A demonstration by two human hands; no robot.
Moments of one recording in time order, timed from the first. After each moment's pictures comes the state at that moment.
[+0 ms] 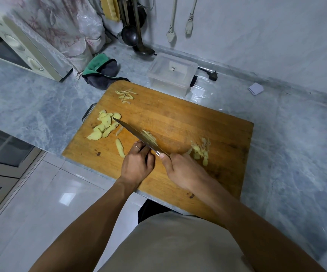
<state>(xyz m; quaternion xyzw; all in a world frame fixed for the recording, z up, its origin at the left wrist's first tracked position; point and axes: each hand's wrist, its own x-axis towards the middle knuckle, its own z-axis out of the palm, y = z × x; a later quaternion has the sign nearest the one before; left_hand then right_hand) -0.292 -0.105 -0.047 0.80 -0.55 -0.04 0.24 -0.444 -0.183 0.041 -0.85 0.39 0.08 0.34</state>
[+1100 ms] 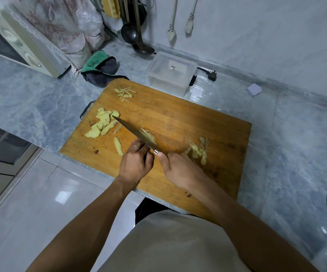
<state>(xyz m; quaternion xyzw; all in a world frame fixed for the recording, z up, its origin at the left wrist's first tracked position) -0.293 -0.104 -0.049 0.79 -0.55 -0.04 0.26 -0.442 -0.181 0.030 -0.84 0.40 0.07 0.36</state>
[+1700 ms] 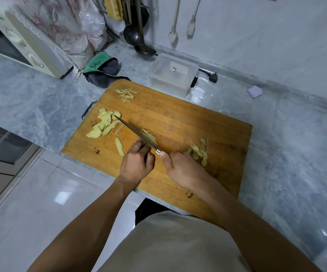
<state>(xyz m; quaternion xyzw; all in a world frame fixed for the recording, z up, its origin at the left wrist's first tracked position) -0.293 -0.104 -0.047 0.80 -0.54 -0.05 0.27 -0.444 -0.185 0.035 -0.84 0.39 0.07 0.38</state>
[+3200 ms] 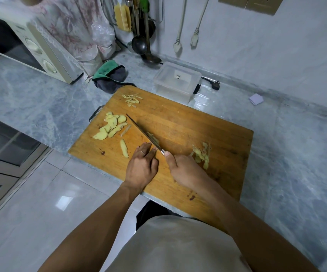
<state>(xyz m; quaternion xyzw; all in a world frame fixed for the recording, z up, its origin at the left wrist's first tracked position) -0.301 -0.098 -0.059 0.81 -0.54 -0.06 0.23 -0.443 -0.186 0.026 -0.82 0.39 0.05 0.40</state>
